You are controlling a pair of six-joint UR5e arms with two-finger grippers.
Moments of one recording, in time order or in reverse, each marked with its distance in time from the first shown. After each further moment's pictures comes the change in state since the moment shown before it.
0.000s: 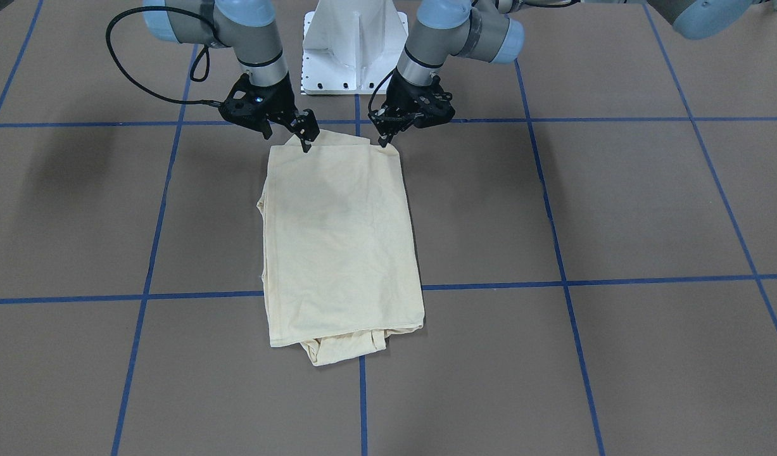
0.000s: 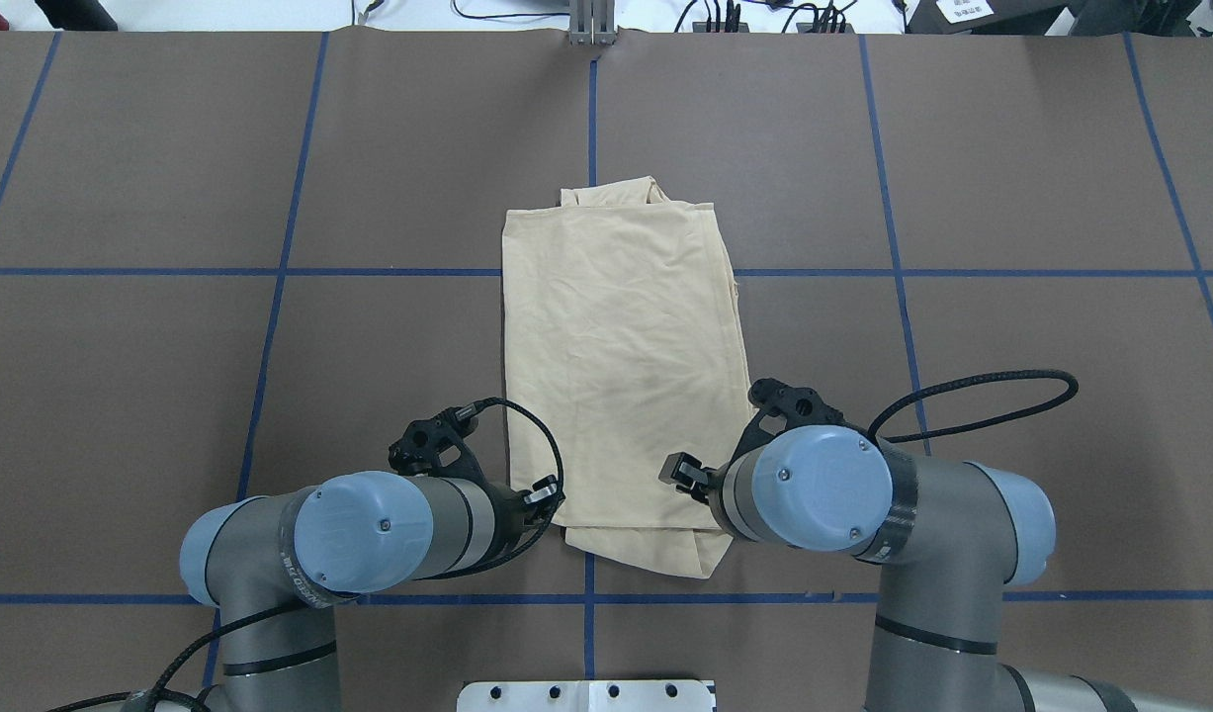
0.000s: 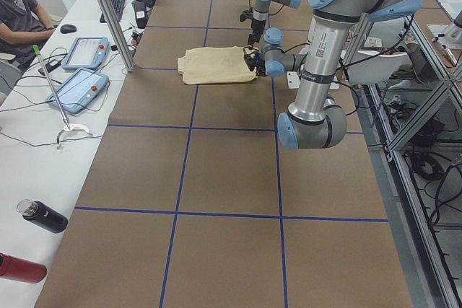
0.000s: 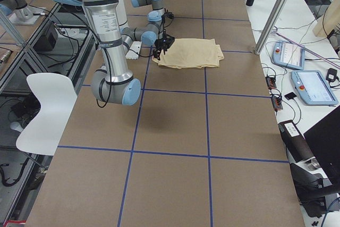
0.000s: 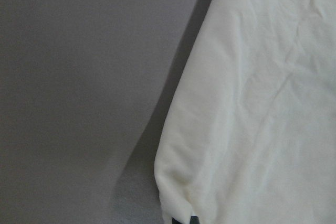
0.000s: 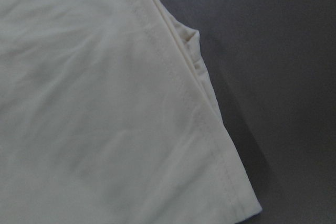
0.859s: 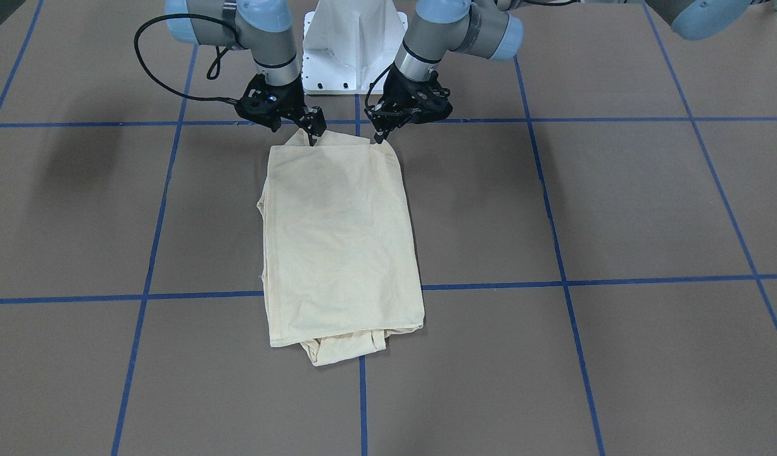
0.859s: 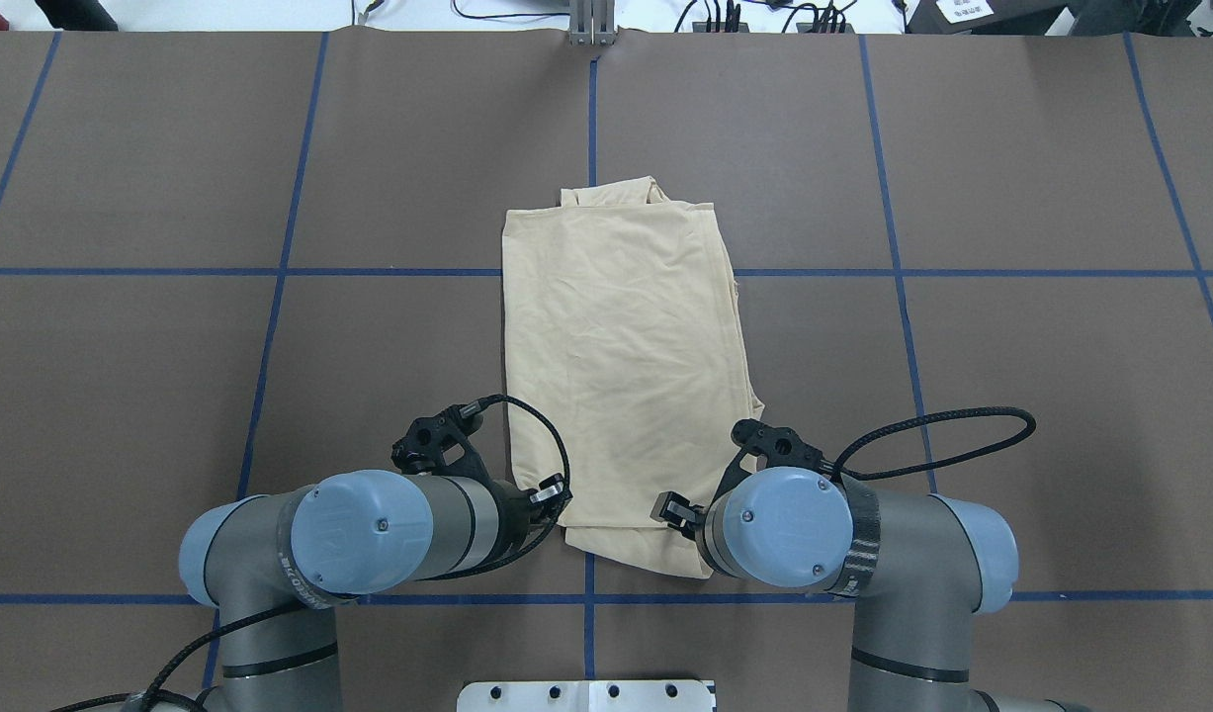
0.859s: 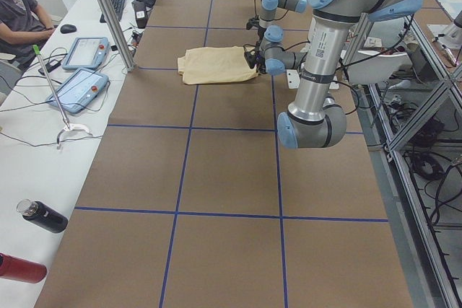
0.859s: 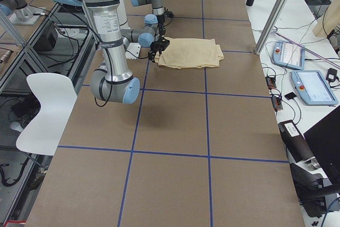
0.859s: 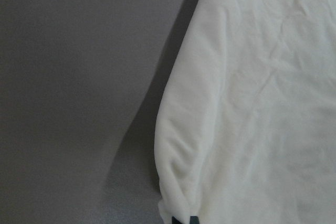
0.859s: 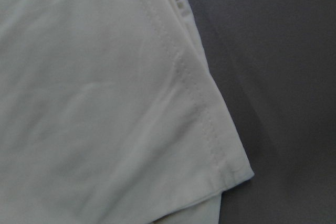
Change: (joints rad) left arm -0.001 -0.007 -0.019 0.000 -0.001 0.001; right arm -0.039 0.014 -0.050 -0.006 0.003 0.015
